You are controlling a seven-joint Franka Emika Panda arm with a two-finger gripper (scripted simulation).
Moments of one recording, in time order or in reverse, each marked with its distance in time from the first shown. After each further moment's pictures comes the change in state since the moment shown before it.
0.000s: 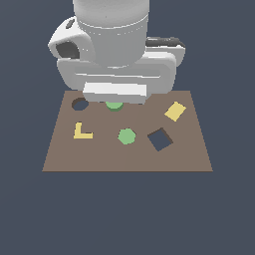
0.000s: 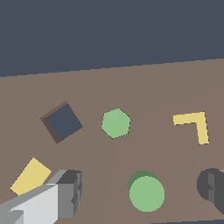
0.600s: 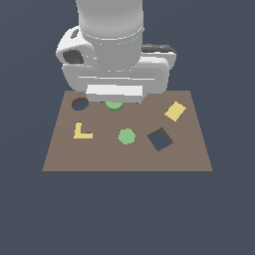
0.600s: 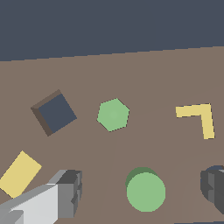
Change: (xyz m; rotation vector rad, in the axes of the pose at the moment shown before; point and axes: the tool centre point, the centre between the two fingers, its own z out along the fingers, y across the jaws) arm -0.016 0.006 0.019 -0.003 -0.005 -0.015
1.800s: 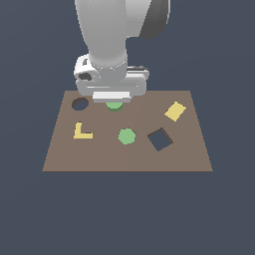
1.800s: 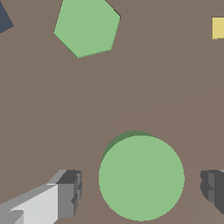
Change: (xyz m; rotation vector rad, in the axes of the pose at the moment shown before) arm -0.078 0.032 0.095 -0.017 -0.029 -0.070
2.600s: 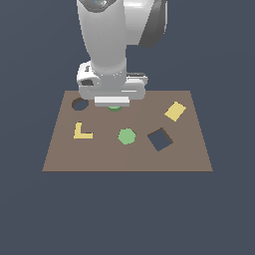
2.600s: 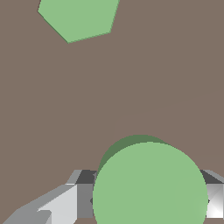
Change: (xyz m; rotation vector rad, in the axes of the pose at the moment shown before) arm -0.001 0.001 0.020 -0.001 0.001 -0.001
